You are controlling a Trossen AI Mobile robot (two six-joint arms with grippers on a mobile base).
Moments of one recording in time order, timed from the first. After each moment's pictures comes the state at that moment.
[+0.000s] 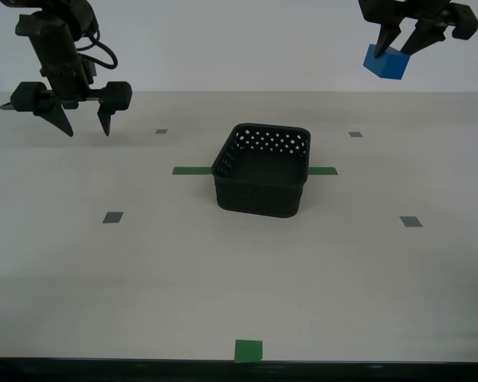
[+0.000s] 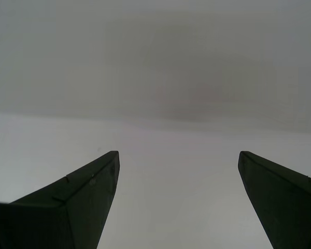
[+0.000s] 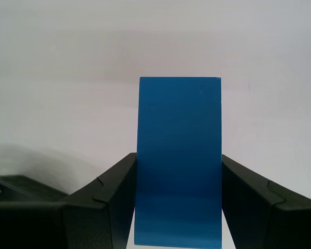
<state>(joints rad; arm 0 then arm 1) 0.10 1.95 1.62 -0.69 -0.16 0.09 -0.05 2.11 1.38 -0.54 -0.07 -0.15</state>
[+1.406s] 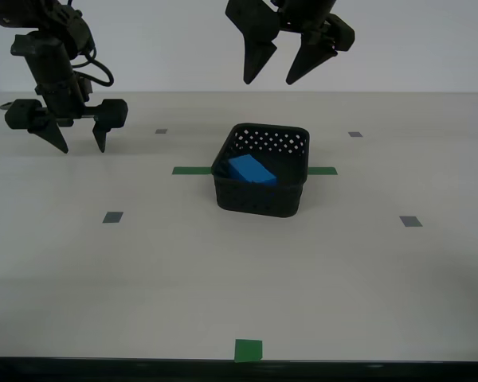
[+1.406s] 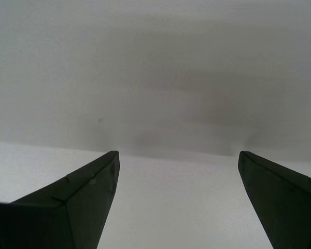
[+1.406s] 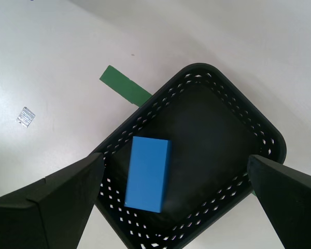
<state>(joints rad) 0.63 1.89 1.52 -0.73 -0.19 0.07 -0.04 2.11 1.27 -0.47 -0.07 -0.15</state>
